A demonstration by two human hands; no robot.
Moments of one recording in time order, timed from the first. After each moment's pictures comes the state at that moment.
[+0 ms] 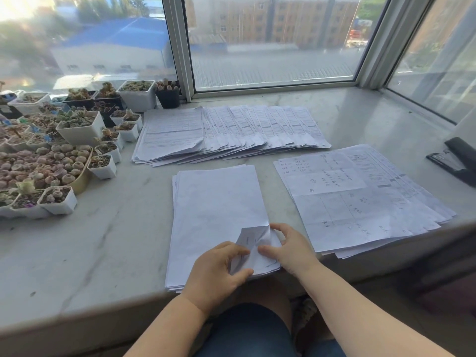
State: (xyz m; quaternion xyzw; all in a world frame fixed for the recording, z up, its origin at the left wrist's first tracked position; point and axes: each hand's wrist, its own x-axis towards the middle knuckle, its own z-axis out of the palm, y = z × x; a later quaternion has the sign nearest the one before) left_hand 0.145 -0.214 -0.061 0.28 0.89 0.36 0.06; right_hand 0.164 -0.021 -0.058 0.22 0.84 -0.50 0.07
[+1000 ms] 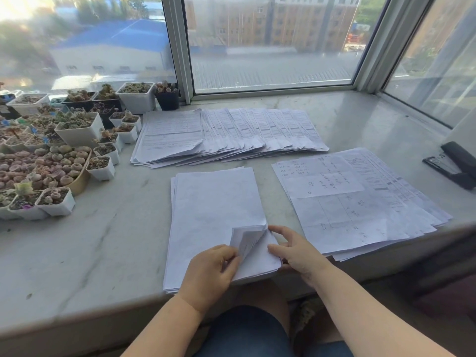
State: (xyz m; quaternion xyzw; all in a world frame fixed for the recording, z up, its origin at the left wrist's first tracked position) left_hand 0.144 -0.214 -0.058 0.27 0.90 0.36 0.02; right_hand 0.172 -0.006 -0.046 0.22 0.74 -0.62 0.15
